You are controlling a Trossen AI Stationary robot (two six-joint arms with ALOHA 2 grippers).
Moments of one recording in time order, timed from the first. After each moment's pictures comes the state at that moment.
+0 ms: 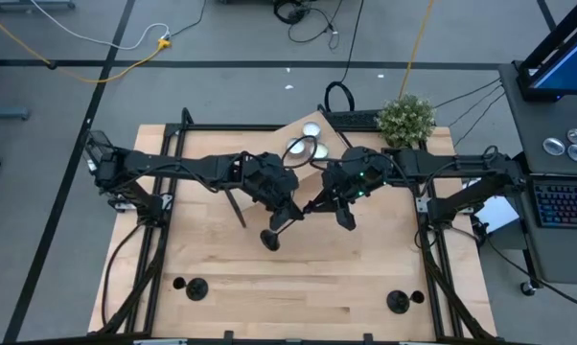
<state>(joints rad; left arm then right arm) 0.04 1.62 1.37 -0.36 0.38 -0.46 0.00 1.36 1.35 -0.59 -0.26 0.20</state>
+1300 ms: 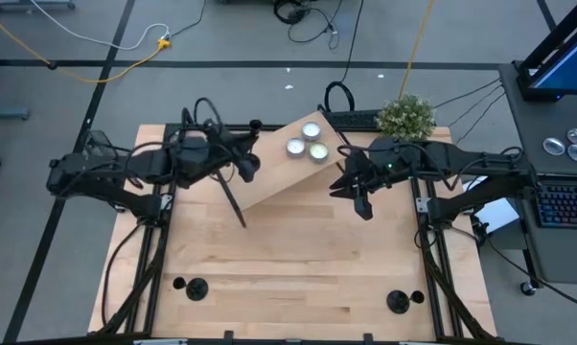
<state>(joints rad) 0.04 1.13 1.09 -0.13 -0.65 -0.10 -0.02 1.21 1.34 -0.71 -0.13 0.19</state>
